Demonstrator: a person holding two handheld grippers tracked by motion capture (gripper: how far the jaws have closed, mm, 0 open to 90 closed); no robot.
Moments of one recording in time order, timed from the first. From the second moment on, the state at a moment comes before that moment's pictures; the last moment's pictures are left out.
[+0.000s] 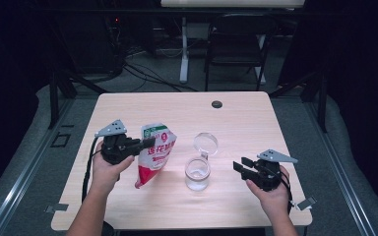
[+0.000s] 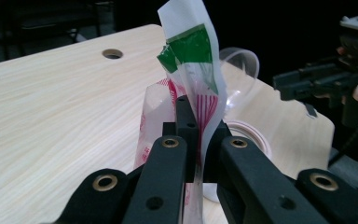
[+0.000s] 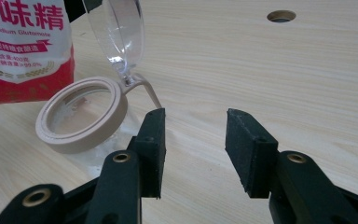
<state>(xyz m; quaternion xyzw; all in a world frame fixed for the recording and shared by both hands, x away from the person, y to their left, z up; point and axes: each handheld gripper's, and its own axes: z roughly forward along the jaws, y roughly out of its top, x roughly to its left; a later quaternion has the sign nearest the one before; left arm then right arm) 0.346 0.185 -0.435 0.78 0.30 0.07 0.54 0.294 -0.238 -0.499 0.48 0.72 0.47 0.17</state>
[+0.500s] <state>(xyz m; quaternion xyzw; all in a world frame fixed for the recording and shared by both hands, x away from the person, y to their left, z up) 0.341 0.179 -0.442 0.81 0.24 0.04 0.53 0.291 -0.219 -0.486 0.43 0.74 0.49 0.17</state>
